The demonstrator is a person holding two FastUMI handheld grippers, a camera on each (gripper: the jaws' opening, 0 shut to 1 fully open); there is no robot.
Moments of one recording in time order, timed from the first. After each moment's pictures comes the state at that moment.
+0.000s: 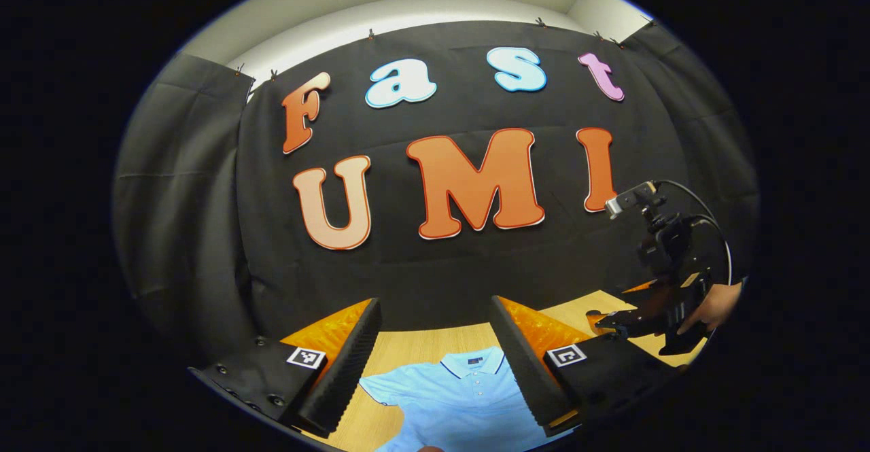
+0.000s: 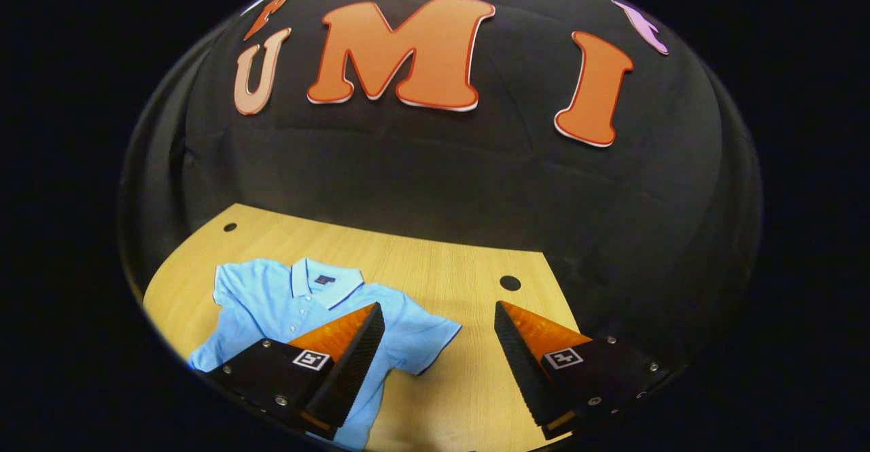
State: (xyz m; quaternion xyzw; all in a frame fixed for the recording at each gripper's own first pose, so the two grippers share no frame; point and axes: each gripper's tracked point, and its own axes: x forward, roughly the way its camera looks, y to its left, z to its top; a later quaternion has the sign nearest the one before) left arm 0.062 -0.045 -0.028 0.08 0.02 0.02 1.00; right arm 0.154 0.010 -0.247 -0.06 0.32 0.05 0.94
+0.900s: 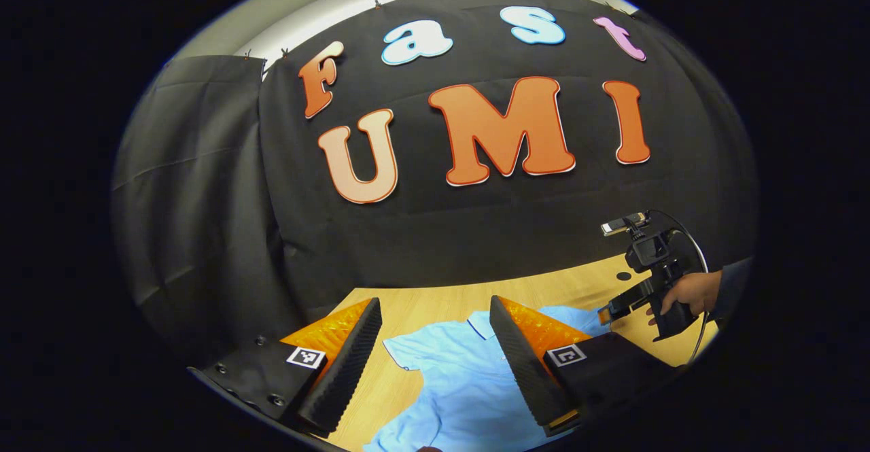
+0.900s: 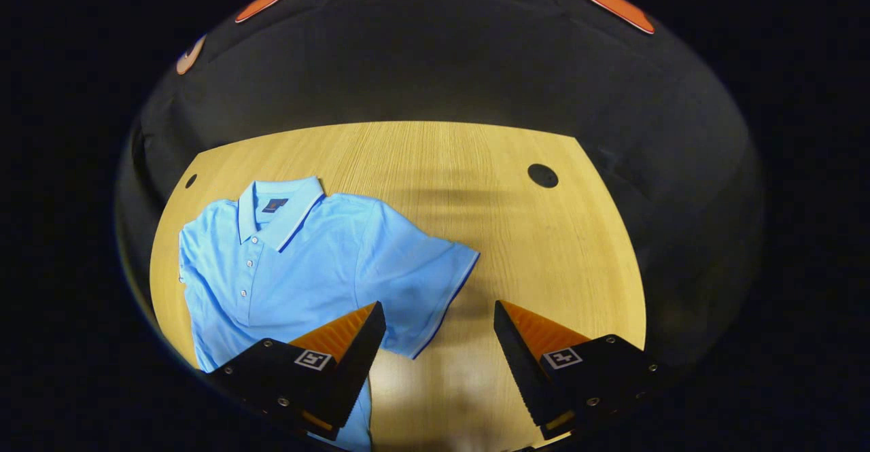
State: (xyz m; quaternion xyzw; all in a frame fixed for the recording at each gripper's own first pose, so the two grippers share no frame) left arm 0.044 -0.020 -0.084 0.09 0.13 0.11 0.98; right arm 0.167 0.010 -0.404 -0.02 0.55 0.03 0.84
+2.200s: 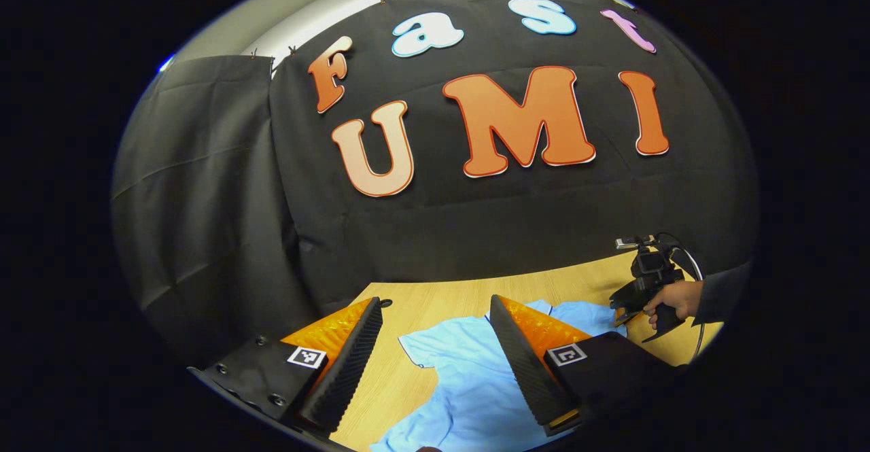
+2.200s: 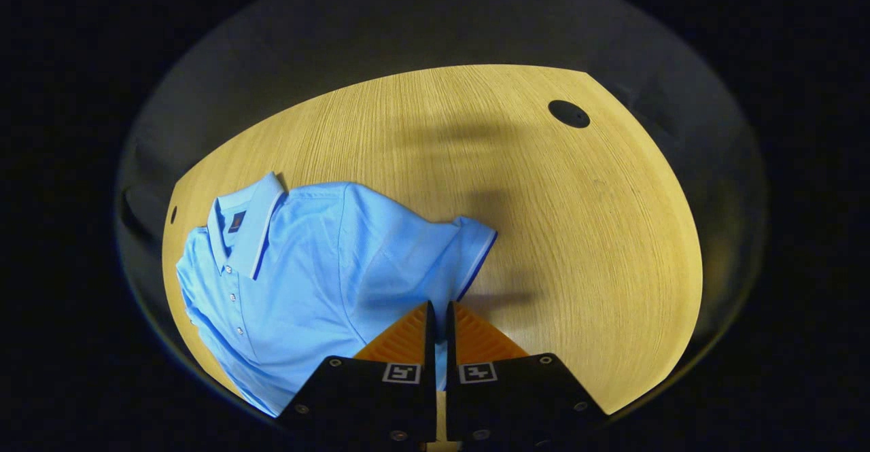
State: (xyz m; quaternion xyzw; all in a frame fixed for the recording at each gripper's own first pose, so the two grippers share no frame) left arm 0.049 -0.004 -0.085 0.09 0.13 0.14 0.98; right arm 0.184 0.030 -0.465 0.07 0.62 0.00 0.78
